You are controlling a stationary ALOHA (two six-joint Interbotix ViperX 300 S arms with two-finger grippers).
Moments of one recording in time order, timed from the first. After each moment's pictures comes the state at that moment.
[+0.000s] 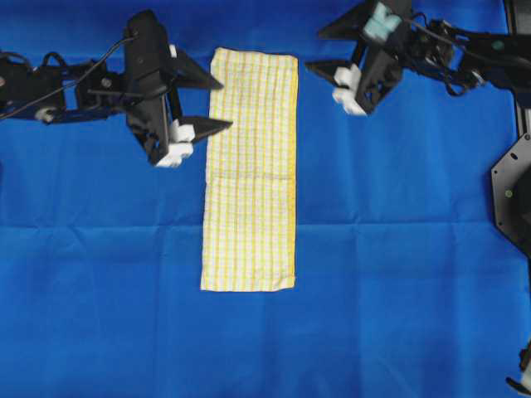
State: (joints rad) left arm 0.24 -0.09 0.77 -0.05 -0.16 0.03; right arm -0.47 -0.16 0.80 0.03 -0.08 0.08
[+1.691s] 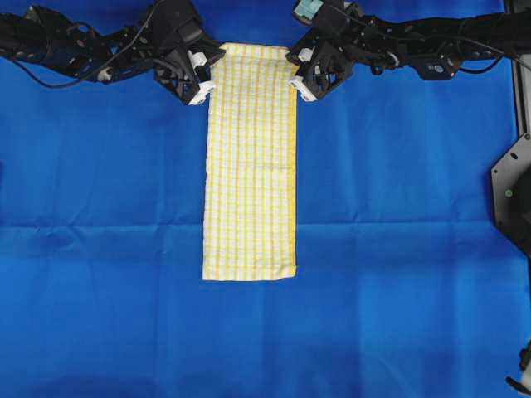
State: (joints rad) left arm 0.51 0.35 0.67 -0.05 -0.42 0.06; right arm -0.54 0.25 0.61 0.13 -0.05 0.09
